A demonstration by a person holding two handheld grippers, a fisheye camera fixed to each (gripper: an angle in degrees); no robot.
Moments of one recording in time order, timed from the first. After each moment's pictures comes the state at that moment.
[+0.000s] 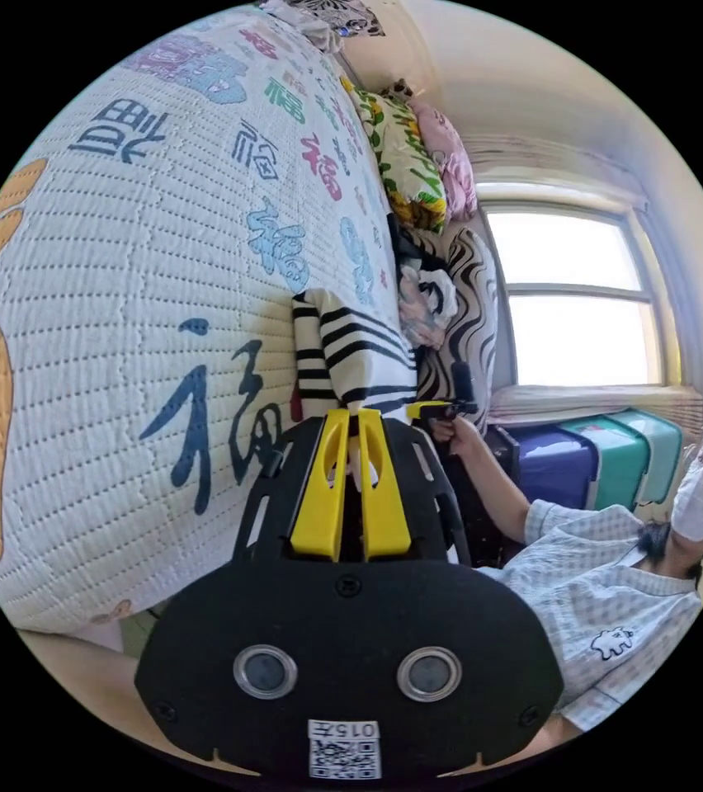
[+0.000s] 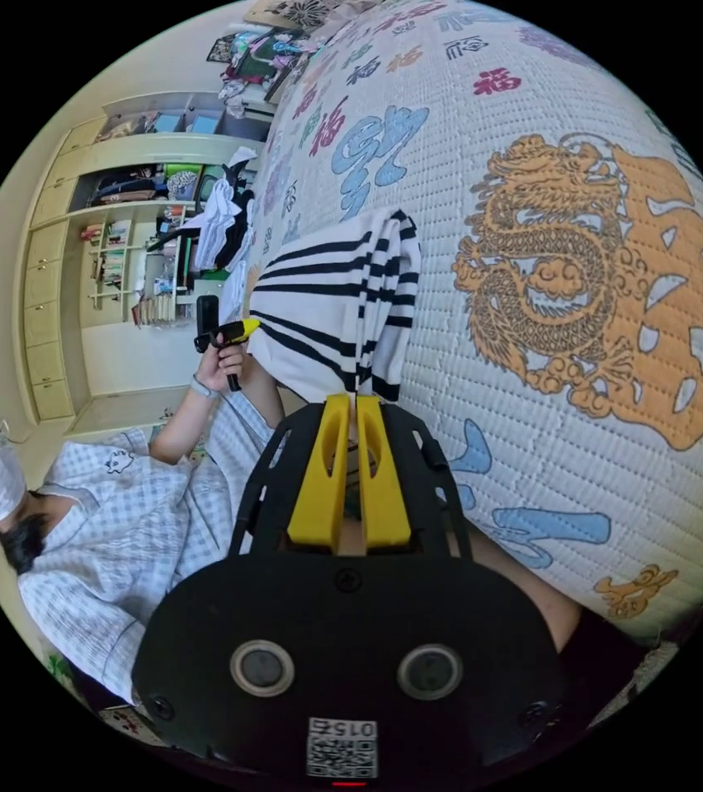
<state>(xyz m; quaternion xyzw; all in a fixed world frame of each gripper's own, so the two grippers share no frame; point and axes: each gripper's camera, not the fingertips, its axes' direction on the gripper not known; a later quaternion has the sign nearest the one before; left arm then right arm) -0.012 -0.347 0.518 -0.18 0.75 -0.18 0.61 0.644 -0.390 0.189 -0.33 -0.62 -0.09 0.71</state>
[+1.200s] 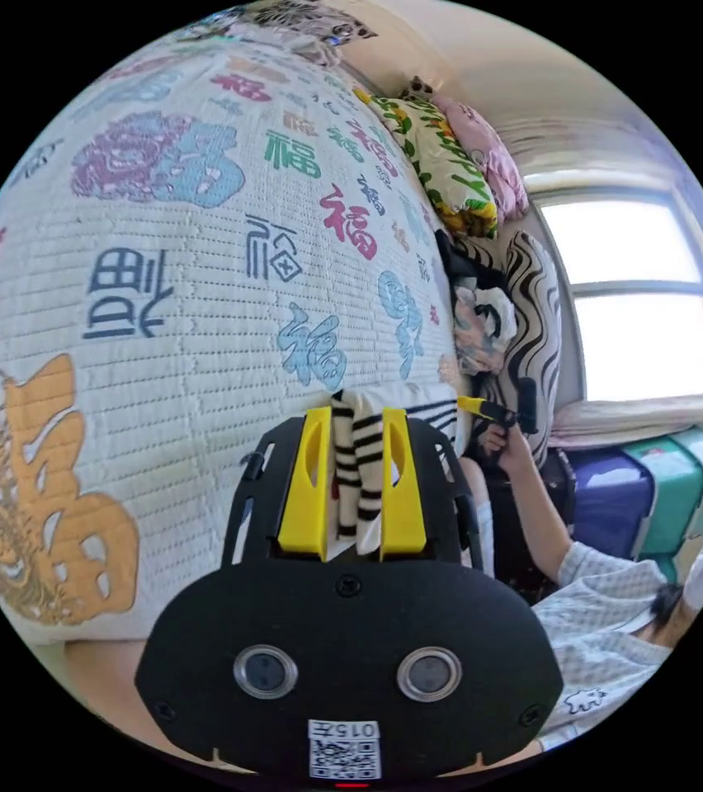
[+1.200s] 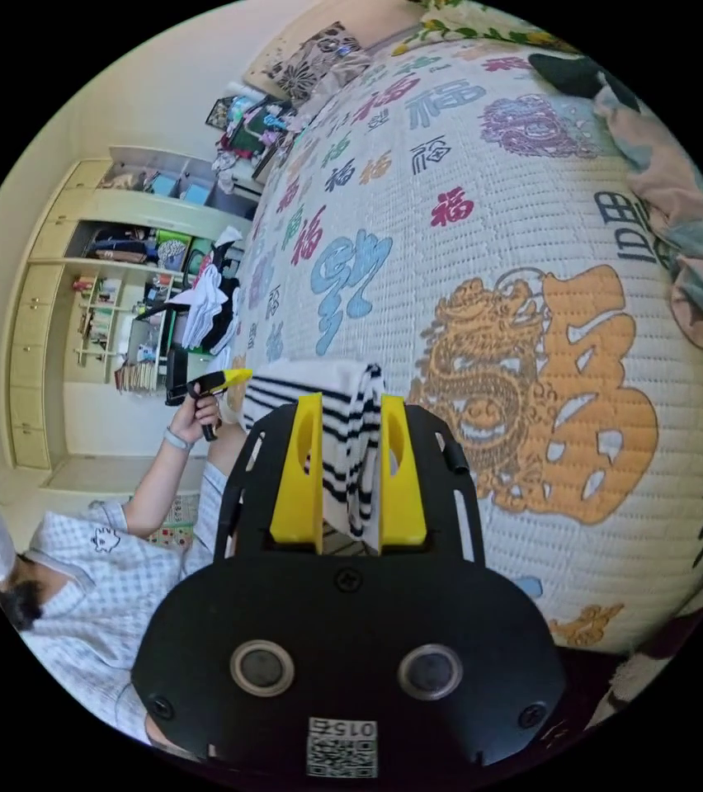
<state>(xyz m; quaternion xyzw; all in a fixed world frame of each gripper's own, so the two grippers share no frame) -0.012 -0.416 0.517 -0.21 0.67 -0.18 0.69 0.663 -0.416 0.201 -0.24 -0.59 0.02 0.77</state>
